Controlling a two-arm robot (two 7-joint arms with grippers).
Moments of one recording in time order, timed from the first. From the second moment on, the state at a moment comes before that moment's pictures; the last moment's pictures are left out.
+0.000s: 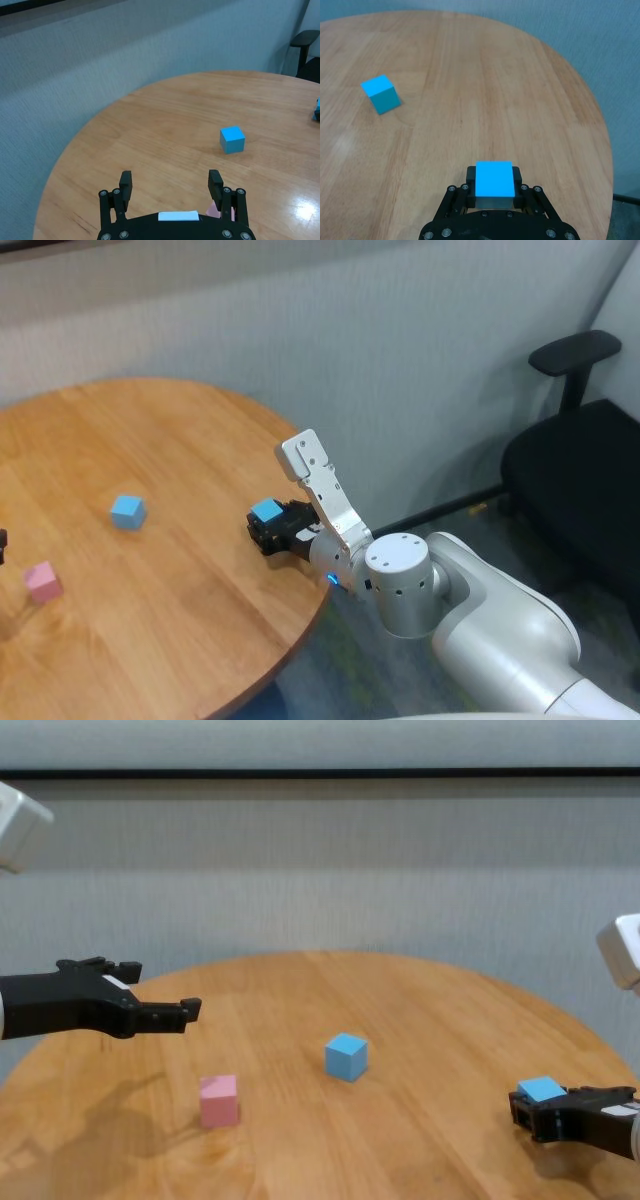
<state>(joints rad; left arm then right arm) -0.36 0.43 0.31 -1.22 -0.22 -0.02 -0.52 0.20 0.21 -0.30 -1.30 0.18 0.29 0.06</state>
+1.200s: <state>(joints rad) -0.36 0.43 0.31 -1.22 -0.22 -0.02 -0.52 0.24 0.27 -0.30 -1.39 0.17 0.12 0.29</state>
